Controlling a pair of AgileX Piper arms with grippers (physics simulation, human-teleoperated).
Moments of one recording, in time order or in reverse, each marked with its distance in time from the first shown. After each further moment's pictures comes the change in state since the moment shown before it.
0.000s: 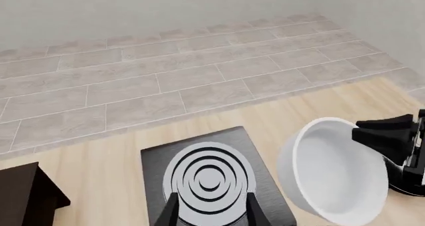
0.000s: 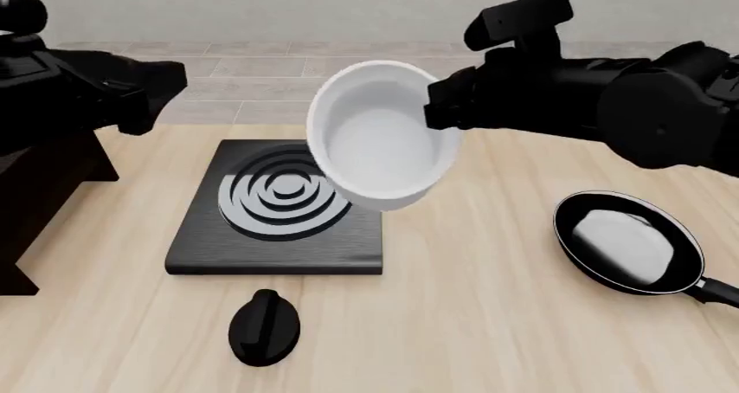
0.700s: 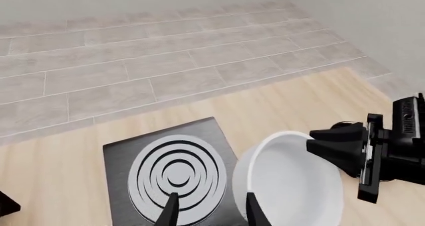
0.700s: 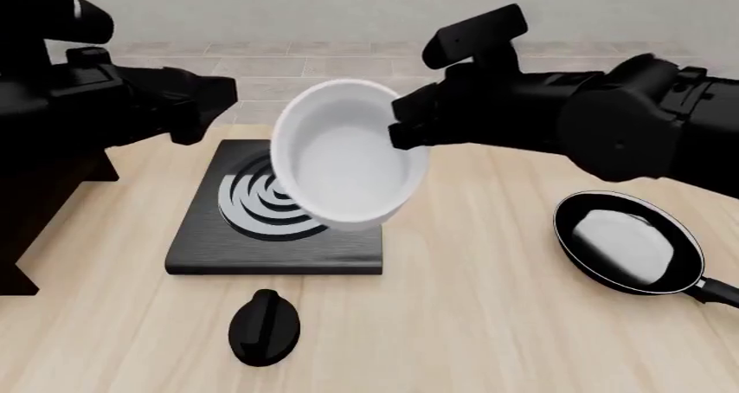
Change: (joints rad) left arm -0.112 0.081 -0.013 -0.016 -0.079; right arm 0.092 0.045 -0.012 -0.015 -0.003
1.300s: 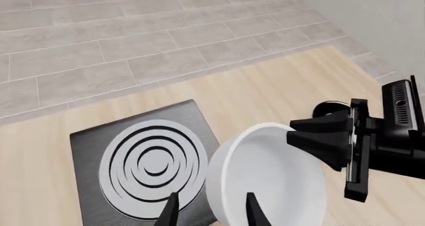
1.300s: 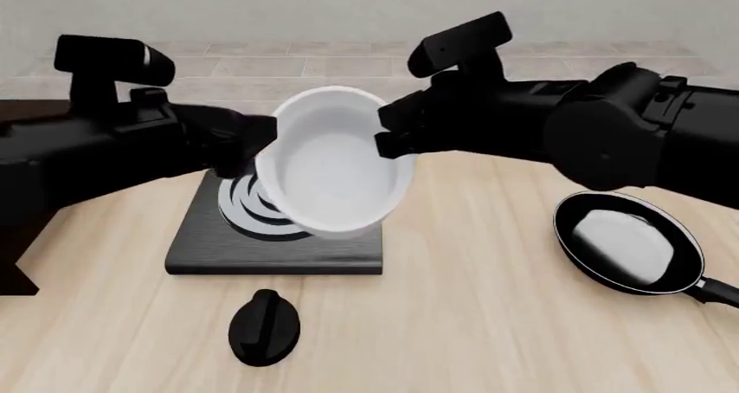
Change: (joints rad) left arm -0.084 0.068 0.058 -0.059 -0.042; right arm 0.036 0.015 0.005 -0.022 0.015
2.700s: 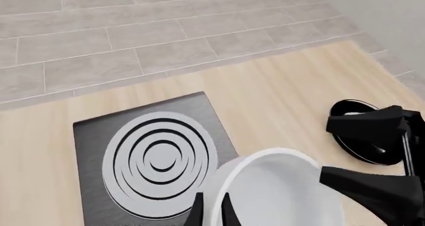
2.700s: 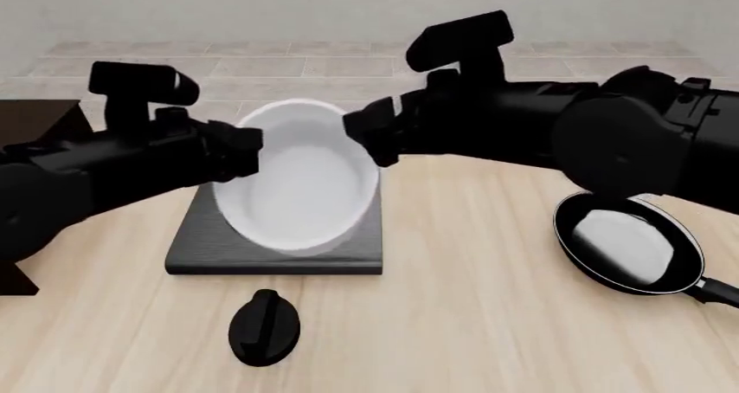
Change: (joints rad) left arm 0.038 0.091 0.041 -0.095 -0.012; right arm 0.045 -0.037 0.011 -0.004 -0.008
